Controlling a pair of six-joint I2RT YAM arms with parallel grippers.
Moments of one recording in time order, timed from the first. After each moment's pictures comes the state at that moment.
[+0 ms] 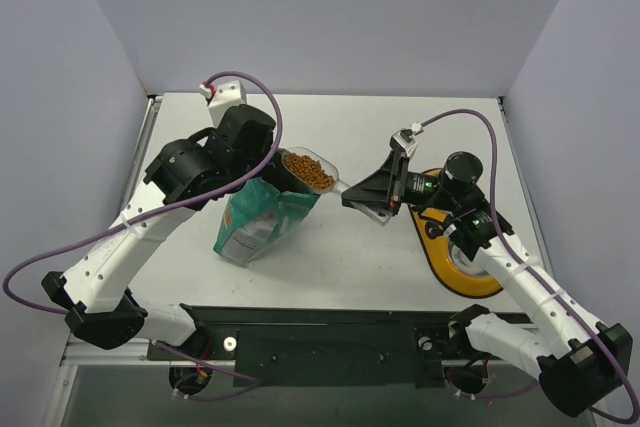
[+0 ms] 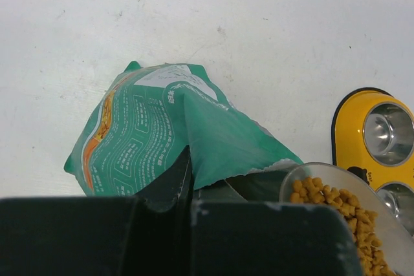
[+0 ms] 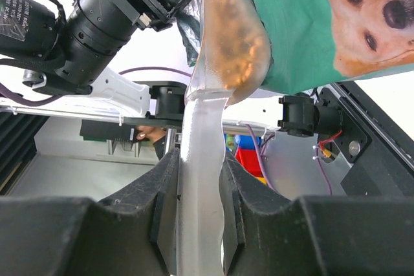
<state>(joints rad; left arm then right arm) -0.81 1.38 1.82 -1.19 -0.63 -0.83 0.47 1.01 0.82 0.19 -0.87 1.39</state>
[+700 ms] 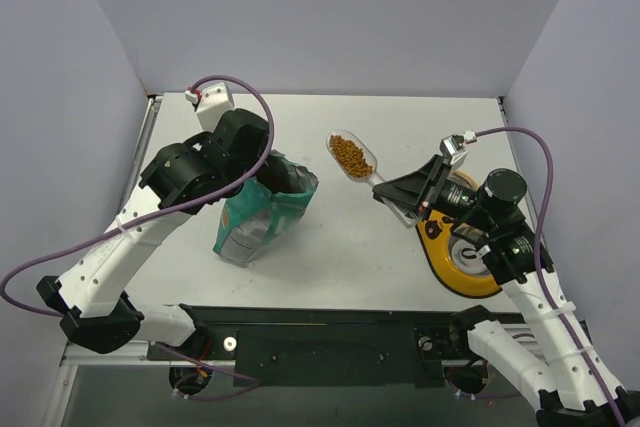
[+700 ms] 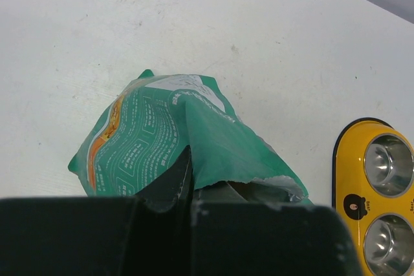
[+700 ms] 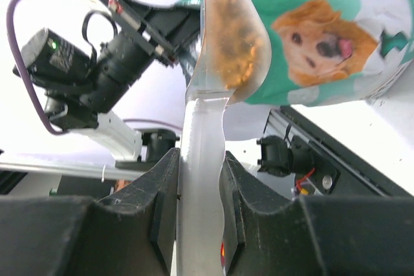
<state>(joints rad) -0.81 1.36 1.80 -1.20 -0.73 -0.91 0.35 0.77 0.84 -0.10 -0.72 1.30</state>
